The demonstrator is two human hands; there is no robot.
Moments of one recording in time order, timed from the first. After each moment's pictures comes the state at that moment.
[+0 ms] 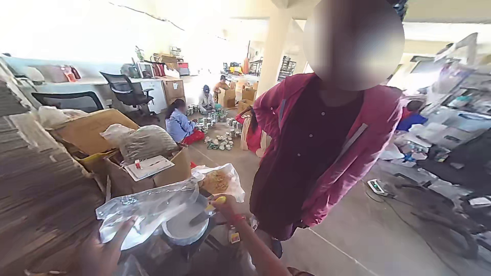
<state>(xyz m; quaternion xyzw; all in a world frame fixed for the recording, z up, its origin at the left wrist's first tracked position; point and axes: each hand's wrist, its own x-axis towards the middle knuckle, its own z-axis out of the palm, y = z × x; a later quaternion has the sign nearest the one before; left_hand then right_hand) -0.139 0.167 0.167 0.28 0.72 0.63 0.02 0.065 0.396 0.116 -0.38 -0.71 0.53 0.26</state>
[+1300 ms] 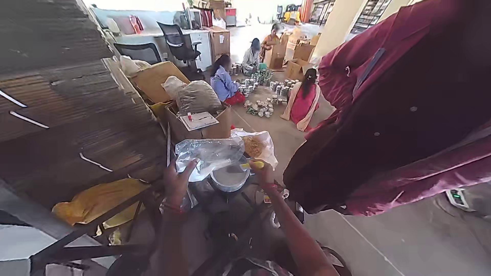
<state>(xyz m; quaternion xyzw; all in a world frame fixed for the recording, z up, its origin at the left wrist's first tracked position) -0.152 0.180 0.148 0.28 0.73 0.62 0.02 0.041 0.387 0.085 -0.39 -0.69 0.50 0.34</state>
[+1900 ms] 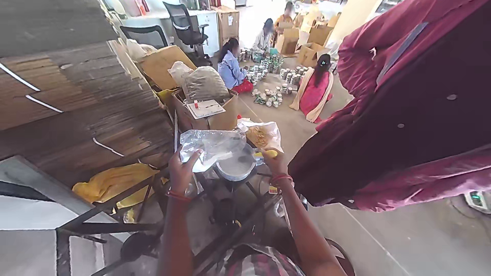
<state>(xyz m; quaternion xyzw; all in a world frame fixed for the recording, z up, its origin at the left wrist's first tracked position) -0.154 0.172 0.144 0.28 0.75 0.60 0.03 0.055 0.392 0.104 -0.43 -0.72 0.46 0.29</state>
